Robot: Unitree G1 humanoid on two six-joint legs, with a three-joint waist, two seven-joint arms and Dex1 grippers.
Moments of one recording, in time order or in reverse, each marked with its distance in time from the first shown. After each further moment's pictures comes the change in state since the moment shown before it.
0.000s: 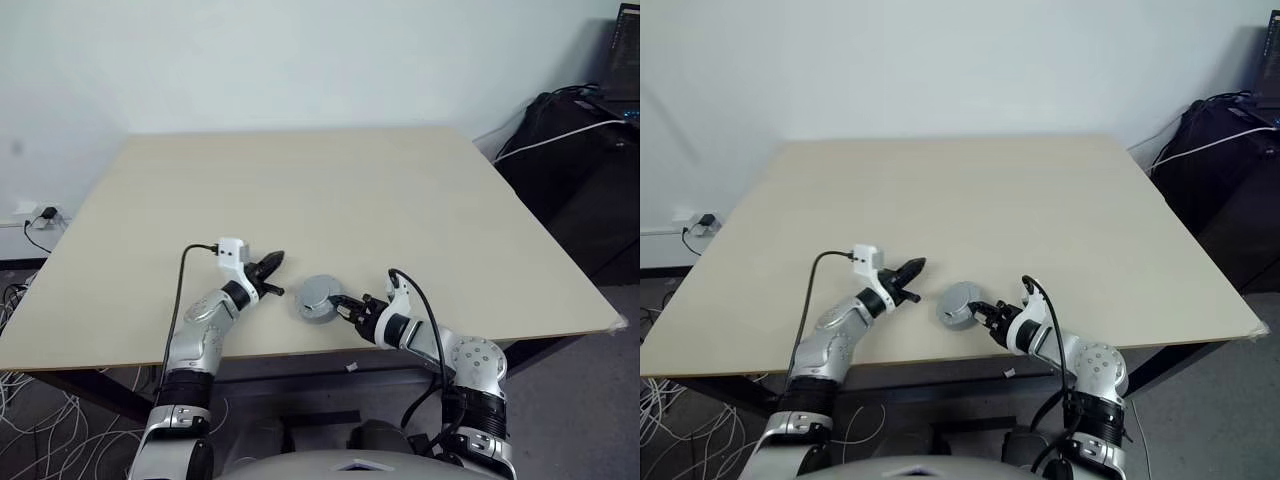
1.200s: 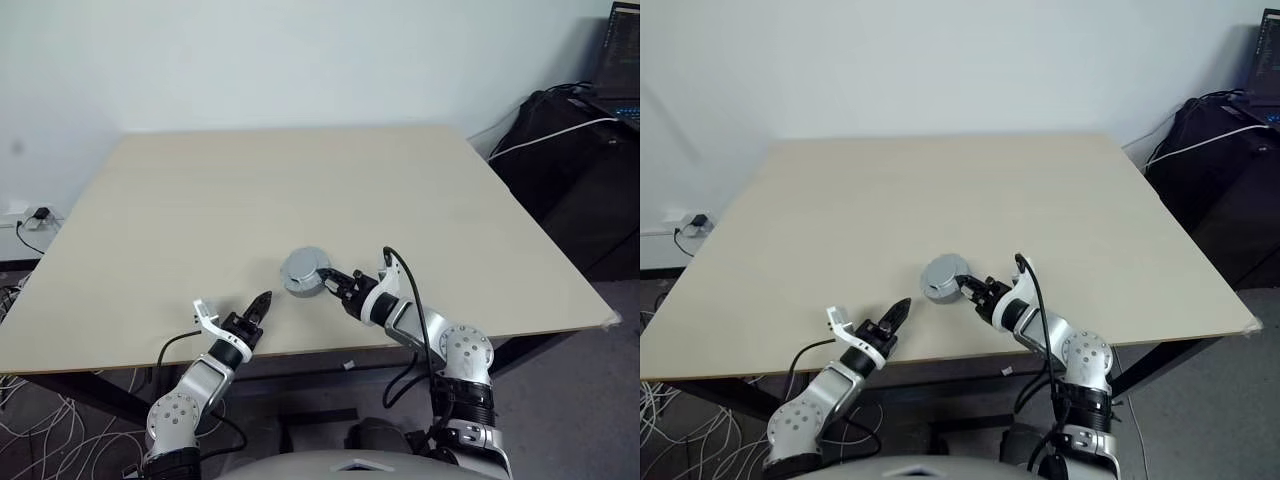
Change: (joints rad) left arm 0.356 -0.136 0.124 -0.236 -0.728 0.483 0.241; right arm -0.067 -0.003 0.146 -0.004 0.238 -0.207 -0.110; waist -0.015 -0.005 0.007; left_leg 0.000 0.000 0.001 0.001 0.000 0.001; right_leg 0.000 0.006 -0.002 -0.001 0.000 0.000
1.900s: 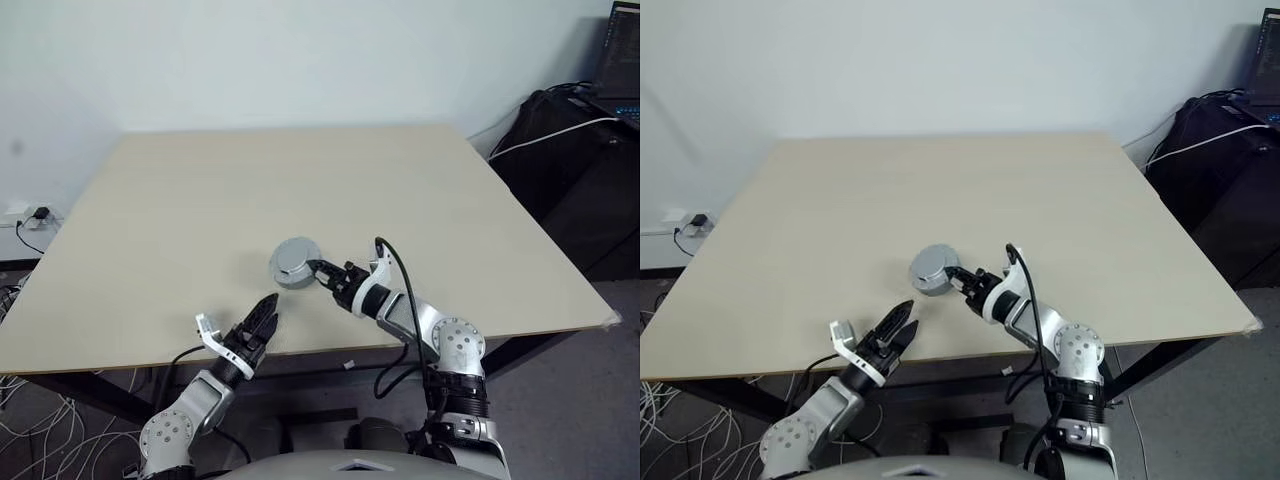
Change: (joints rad) left arm 0.076 0.007 0.002 -0.006 -0.118 0.078 -0.117; right arm 0.002 -0.005 0.065 0.000 0.053 -0.019 -0.026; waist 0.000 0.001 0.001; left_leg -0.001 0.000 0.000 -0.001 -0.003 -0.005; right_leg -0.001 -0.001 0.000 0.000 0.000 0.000
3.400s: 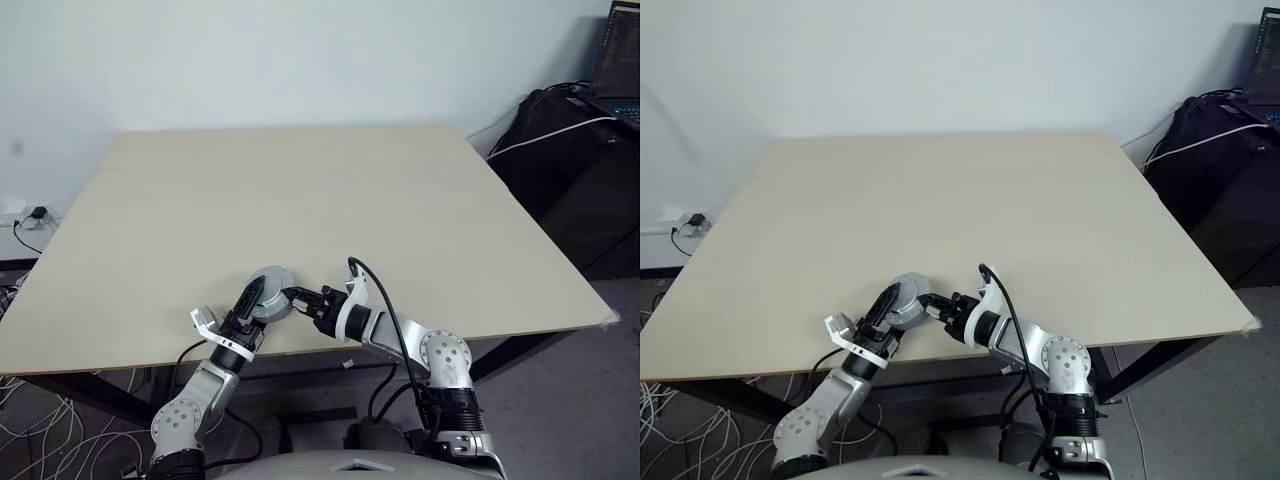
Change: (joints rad) left arm -0.085 -0.010 -0.002 0.155 -0.093 -0.114 -0.045; right arm 0.066 -0.007 0.138 -0.022 0.085 0.038 -0.049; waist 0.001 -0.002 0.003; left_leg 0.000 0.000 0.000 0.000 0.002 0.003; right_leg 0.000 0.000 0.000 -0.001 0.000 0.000
